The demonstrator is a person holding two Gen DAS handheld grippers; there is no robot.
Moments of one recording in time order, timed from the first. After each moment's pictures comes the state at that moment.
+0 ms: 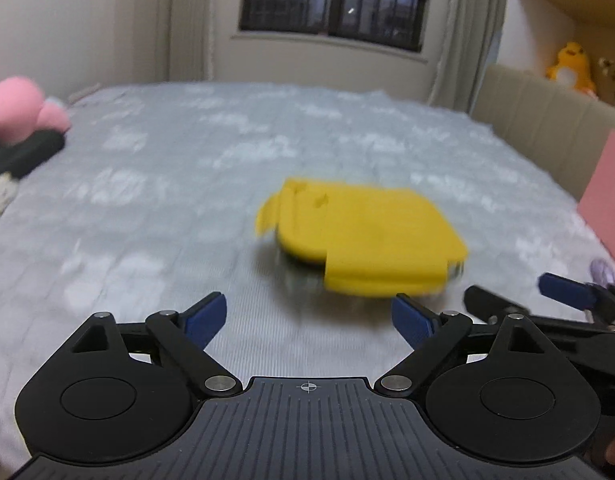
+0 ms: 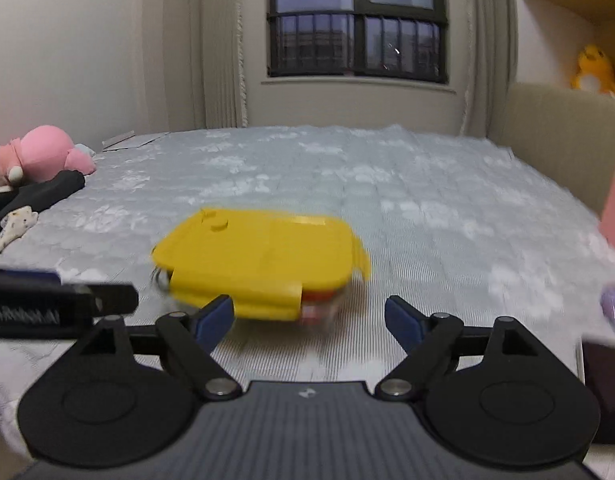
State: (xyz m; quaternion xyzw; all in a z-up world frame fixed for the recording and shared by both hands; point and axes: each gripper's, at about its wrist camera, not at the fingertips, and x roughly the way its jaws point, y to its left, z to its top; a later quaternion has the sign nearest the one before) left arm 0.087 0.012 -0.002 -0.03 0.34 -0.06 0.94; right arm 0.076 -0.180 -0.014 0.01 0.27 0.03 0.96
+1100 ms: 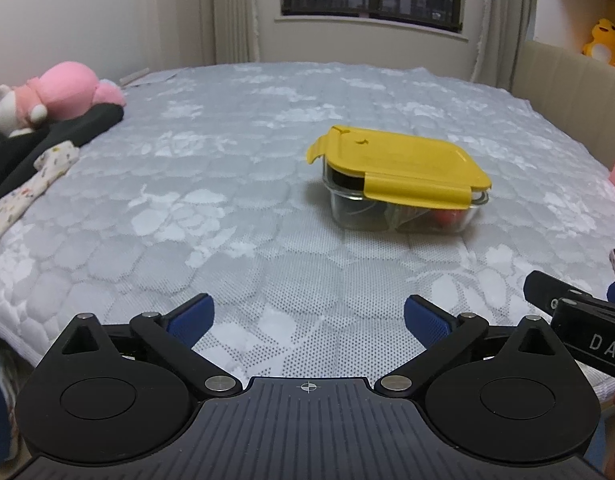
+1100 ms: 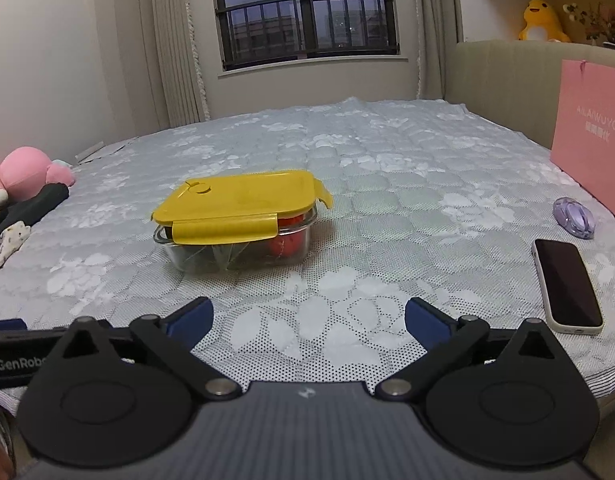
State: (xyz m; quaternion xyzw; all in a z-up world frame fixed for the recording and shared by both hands) left arm 0.030 0.010 -0.014 0.00 0.35 0.01 0.94; right arm 0.001 -0.189 -0.021 0.07 0.29 -0.02 0.95
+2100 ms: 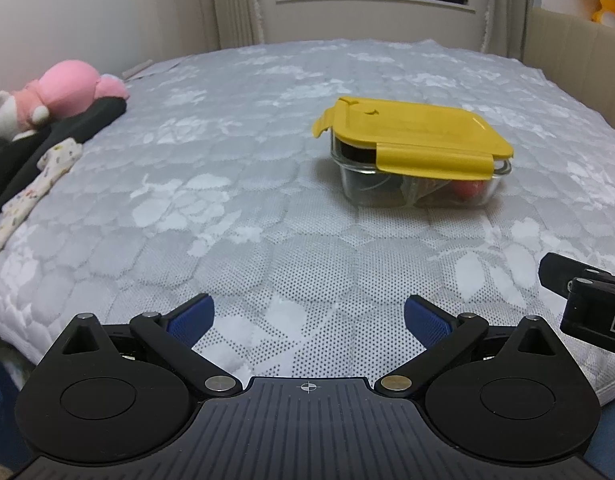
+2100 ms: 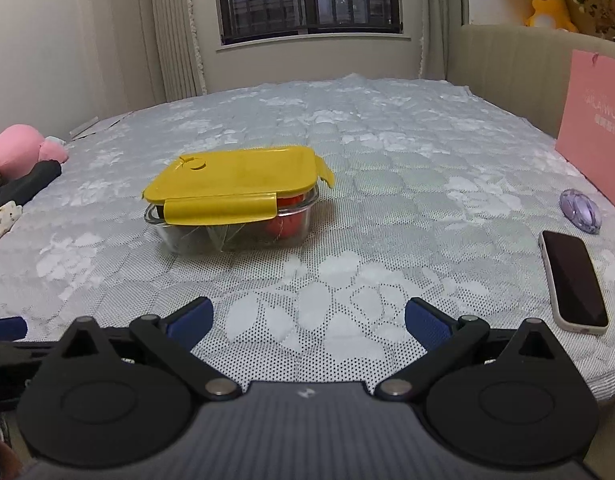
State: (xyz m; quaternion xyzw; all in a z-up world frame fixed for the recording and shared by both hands) left arm 0.048 0.004 -0.029 0.03 0.38 0.03 0.93; right arm 0.021 -0.180 -0.026 0.05 0.33 -0.03 0.94
